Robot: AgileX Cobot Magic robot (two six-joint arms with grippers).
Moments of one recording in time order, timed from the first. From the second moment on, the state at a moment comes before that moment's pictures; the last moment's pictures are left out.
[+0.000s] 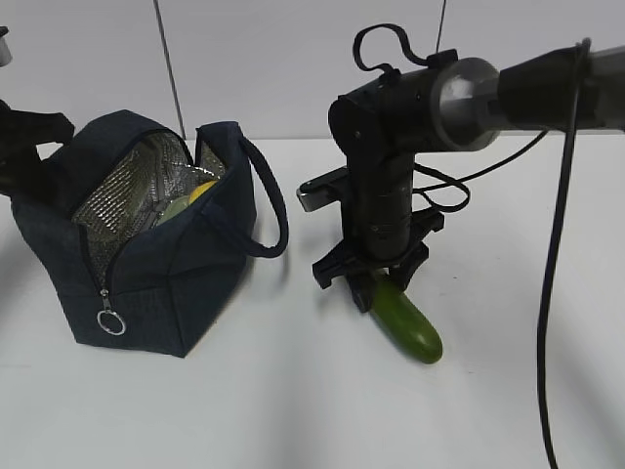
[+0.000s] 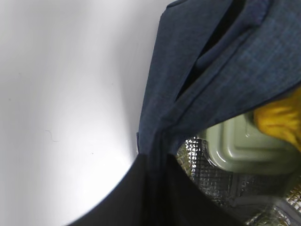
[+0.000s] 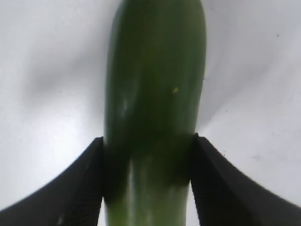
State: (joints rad) left arm -0.02 1.66 -1.28 -0.21 0.91 0.02; right arm 0.51 2.21 -1.67 -0.11 1.09 0.11
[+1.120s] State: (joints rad) left arm -0.03 1.66 -1.28 -0.22 0.91 0.02; right arm 0.51 1.80 -1.67 0.21 0.78 0.03
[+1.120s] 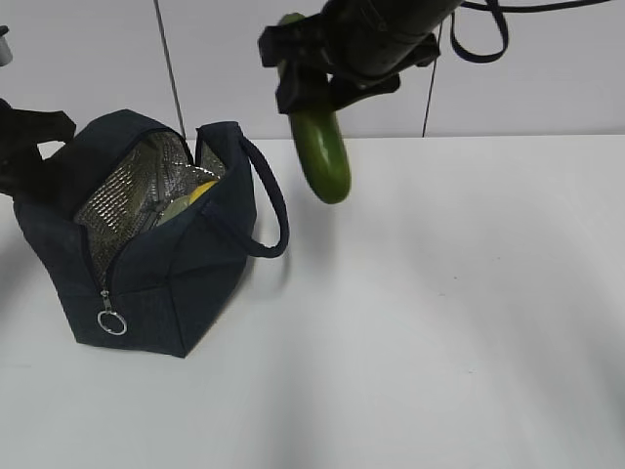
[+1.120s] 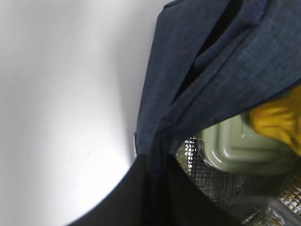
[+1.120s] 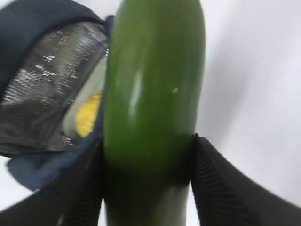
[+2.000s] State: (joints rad) left arm -0.06 1.66 -1.28 -0.19 0.87 0.02; right arm 0.61 2.06 -1.76 1.44 0.54 -0.78
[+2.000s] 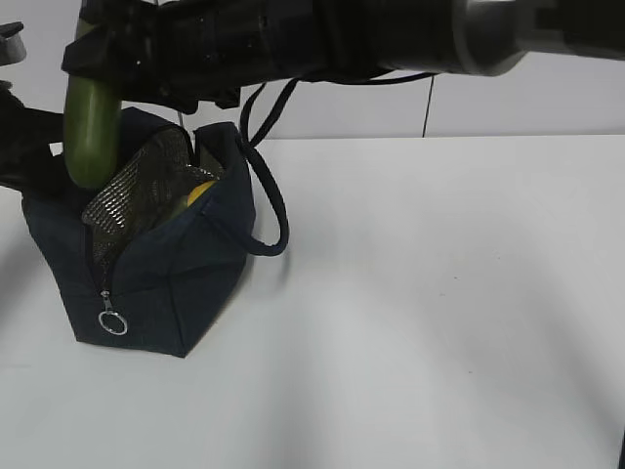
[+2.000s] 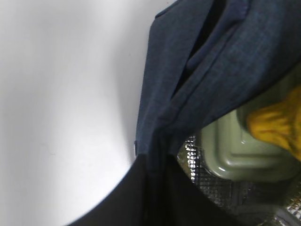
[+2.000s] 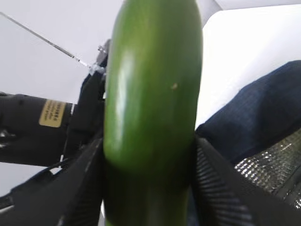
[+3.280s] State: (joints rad) left arm -0.06 1.67 -1.28 -0.20 0.86 0.02; right arm 0.63 2.11 -1.77 0.92 0.50 -0.50
